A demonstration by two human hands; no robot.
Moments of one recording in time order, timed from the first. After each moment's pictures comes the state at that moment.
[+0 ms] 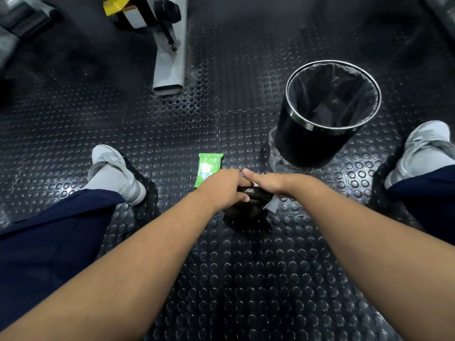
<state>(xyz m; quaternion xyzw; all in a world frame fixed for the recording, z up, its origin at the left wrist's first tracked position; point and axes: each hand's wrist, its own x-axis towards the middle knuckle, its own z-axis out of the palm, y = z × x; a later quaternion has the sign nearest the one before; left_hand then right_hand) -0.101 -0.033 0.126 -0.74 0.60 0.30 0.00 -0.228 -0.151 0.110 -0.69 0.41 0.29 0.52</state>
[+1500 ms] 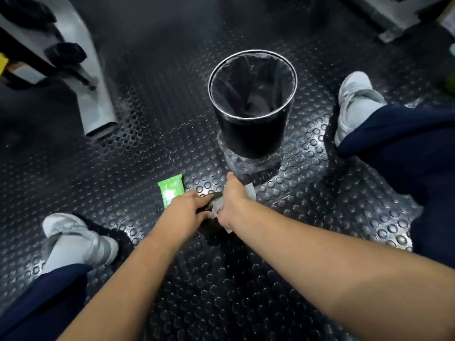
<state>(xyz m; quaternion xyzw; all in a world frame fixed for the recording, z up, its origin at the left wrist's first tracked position) -0.098 -0.035 0.118 -0.73 0.63 0.27 0.03 -0.209 -0.105 0.098 0.00 0.63 -0.19 0.76</state>
